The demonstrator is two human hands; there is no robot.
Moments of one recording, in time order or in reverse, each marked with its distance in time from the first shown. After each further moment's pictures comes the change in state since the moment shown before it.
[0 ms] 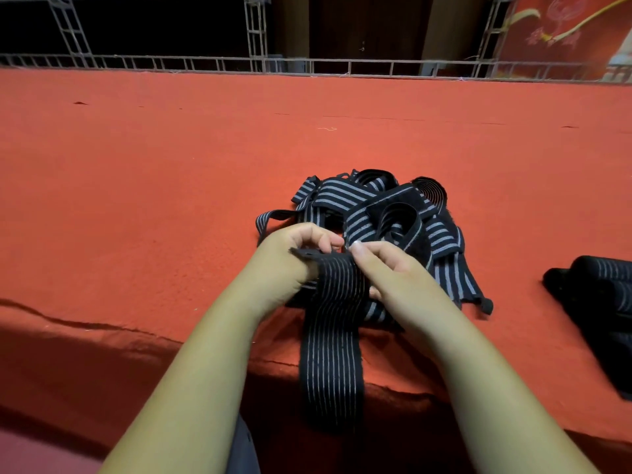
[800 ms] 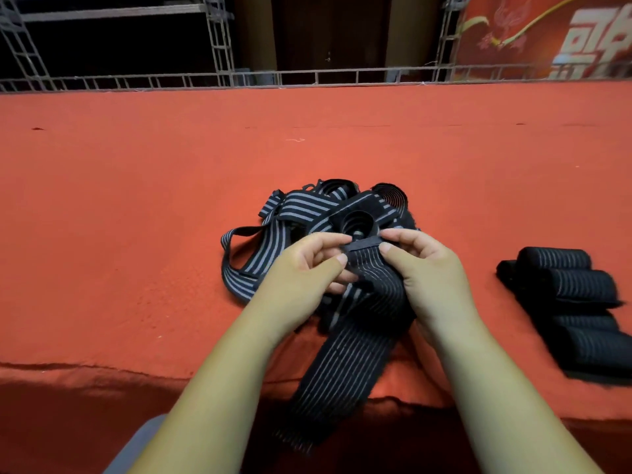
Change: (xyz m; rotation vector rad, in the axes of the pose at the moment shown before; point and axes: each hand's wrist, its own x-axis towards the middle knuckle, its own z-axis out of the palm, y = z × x) left_hand 0.009 0.018 0.070 -0.131 -0.041 -0.039; right_hand -0.001 0.000 -0.055 0.284 0.461 -0.102
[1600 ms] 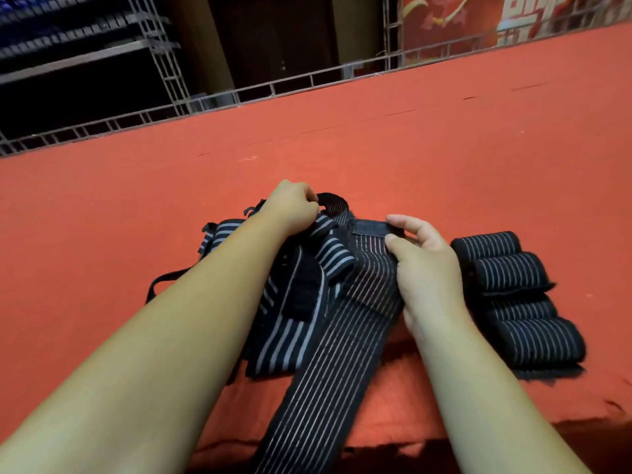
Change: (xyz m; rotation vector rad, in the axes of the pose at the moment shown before) left_hand 0.222 0.025 0.090 1.205 -0.035 0.018; right_hand 0.055 0.001 -0.093 0.196 0.297 0.083
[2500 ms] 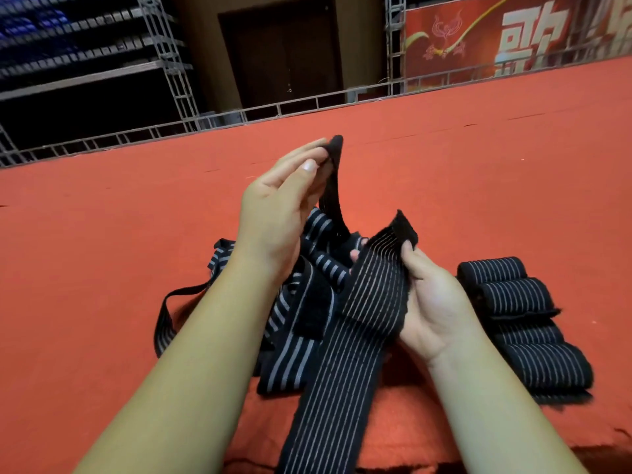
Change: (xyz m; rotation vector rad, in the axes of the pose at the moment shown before) left_hand -0.106 0.035 -0.054 -1.410 0.310 0.278; right_hand -0.018 -0.021 0.004 0.597 -0.345 0.370
